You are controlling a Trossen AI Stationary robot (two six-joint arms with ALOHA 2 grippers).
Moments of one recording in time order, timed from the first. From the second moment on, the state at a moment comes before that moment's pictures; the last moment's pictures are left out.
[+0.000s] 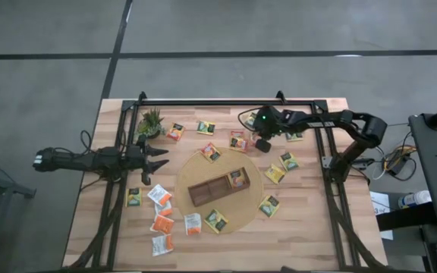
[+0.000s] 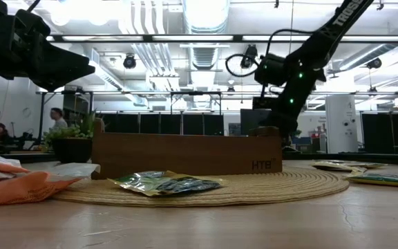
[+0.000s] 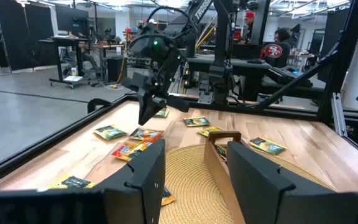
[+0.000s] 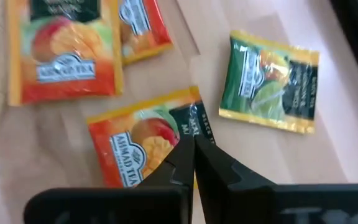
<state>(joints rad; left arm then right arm) -0.10 0.10 0.01 0.05 -0.29 -0.06 -0.53 1.61 0.82 -0.24 0.04 -0.20</state>
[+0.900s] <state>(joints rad) -0.10 0.10 0.01 0.05 -0.29 -0.06 -0.48 1.49 0.80 -0.30 0.03 -0.13</state>
